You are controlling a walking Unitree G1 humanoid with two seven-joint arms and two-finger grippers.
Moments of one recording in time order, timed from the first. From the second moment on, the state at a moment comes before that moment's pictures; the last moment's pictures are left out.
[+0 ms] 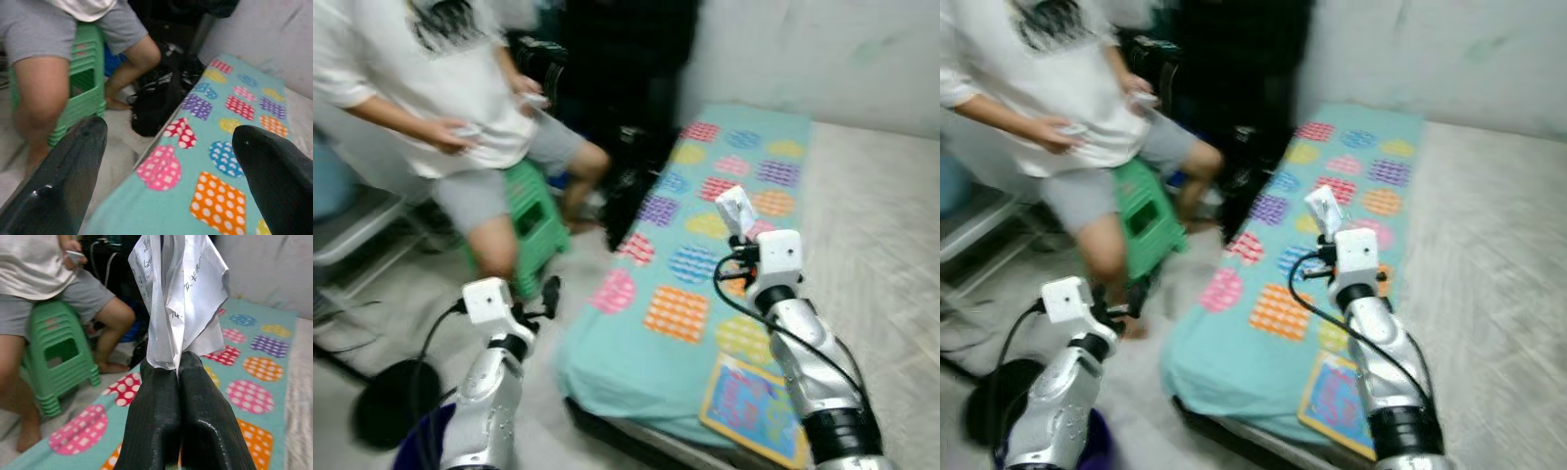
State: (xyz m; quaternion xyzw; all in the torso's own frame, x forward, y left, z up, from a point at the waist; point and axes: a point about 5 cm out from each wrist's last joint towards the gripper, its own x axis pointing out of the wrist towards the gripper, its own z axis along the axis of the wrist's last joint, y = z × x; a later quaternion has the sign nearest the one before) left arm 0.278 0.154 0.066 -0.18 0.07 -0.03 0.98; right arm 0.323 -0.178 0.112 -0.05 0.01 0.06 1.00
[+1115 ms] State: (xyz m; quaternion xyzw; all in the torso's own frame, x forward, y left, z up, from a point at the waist) left arm 0.276 0.179 0.063 -0.13 0.08 0.01 0.99; right arm 0.311 -0.149 0.092 0.03 0.03 0.06 1.00
